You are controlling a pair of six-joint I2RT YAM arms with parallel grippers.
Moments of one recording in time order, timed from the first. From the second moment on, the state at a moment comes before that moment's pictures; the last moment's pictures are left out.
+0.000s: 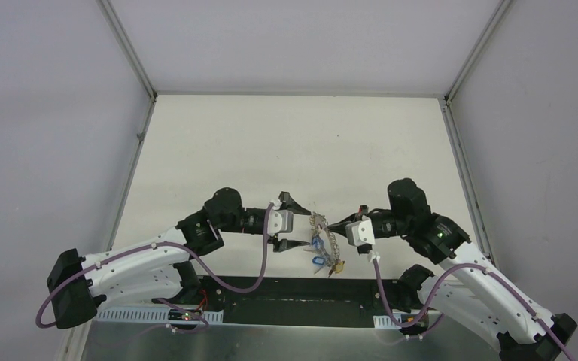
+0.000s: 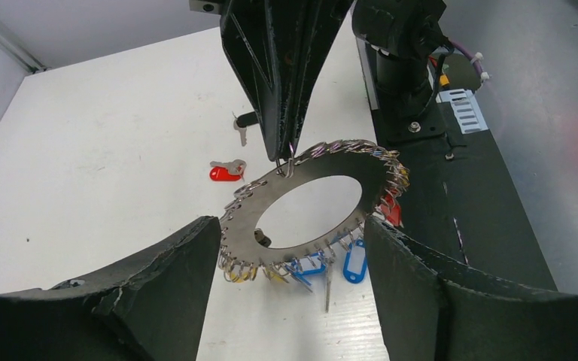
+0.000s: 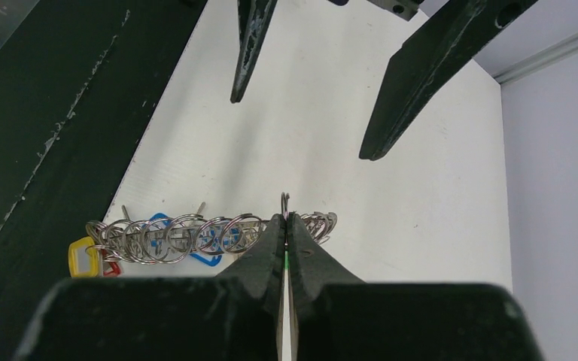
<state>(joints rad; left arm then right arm) -1.01 0.91 0.58 0.30 0.55 0.30 0.70 0.69 0.71 -0.58 -0.84 -1.08</state>
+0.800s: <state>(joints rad) -1.01 0.94 0.58 0.34 0.55 0.18 0.70 0.61 0.46 0.09 -0.78 -0.23</state>
